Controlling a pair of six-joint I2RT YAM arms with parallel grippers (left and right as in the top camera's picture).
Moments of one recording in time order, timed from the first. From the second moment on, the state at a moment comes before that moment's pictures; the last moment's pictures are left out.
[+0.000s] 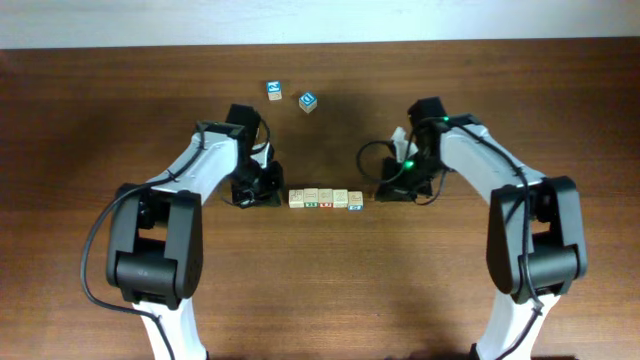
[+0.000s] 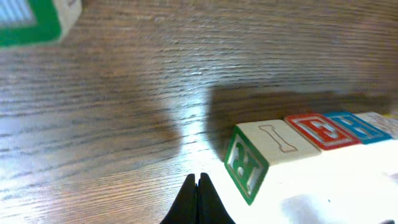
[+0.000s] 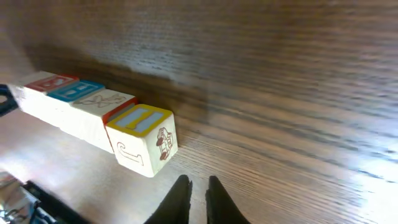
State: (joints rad) left arm -0.20 2.05 1.40 -0.91 0.39 -0.31; right arm 0.17 2.04 1.40 -0.92 -0.54 0.19
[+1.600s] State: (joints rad) left arm -0.16 2.05 1.40 -0.89 0.52 -0.16; right arm 0.33 2.04 1.34 -0.85 -0.43 0.29
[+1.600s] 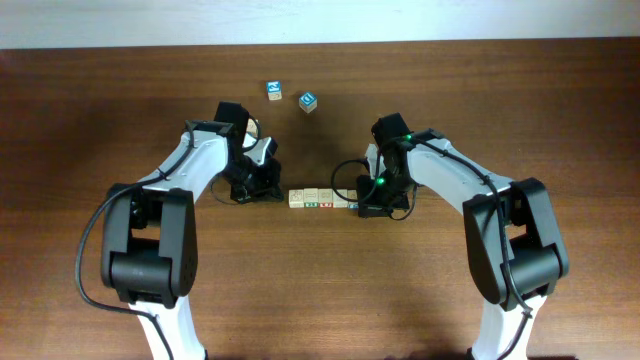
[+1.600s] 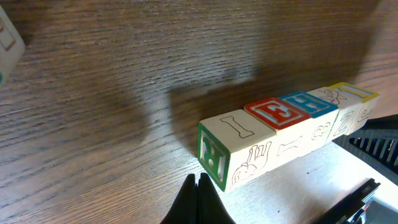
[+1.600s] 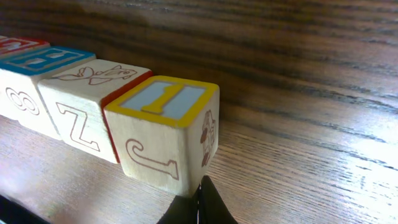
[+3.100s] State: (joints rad) left arm -0.20 2.05 1.40 -0.84 0.52 -0.25; right arm 0.14 1.95 1.13 -0.51 -0.63 0.40
